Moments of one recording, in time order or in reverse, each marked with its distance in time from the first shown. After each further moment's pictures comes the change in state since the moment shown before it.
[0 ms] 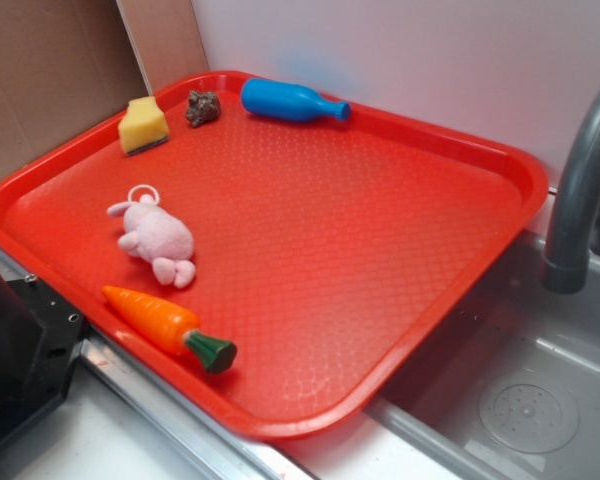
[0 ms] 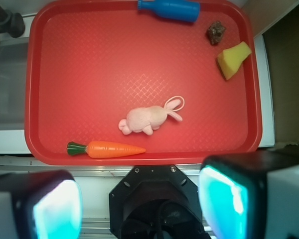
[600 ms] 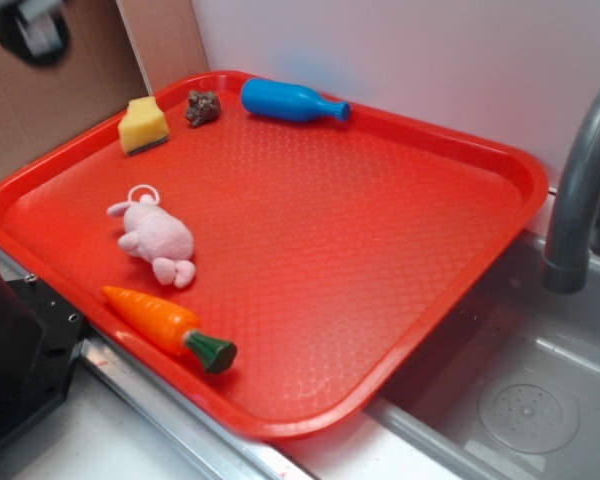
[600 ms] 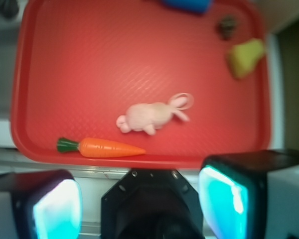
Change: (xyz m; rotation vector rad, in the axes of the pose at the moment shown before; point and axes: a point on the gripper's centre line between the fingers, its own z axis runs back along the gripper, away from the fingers) arm 0.001 -0.026 -0.056 0.007 0.085 -0.245
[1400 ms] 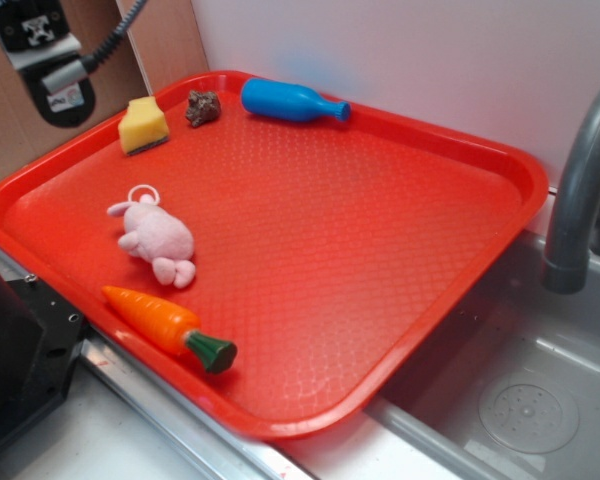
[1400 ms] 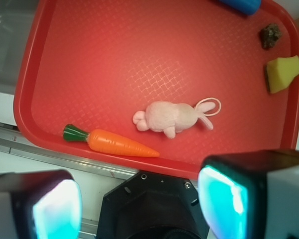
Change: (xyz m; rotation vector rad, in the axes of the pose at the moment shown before) arm 0.001 -0.002 -0.001 0.001 -0.022 -0.018
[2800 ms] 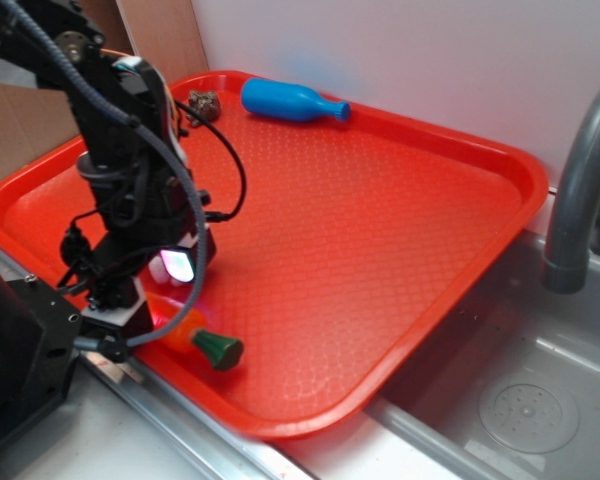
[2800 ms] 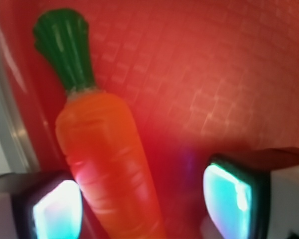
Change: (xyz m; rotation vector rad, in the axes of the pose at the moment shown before) arm 0.008 -0.025 -0.153 -0.092 0.009 -0.941
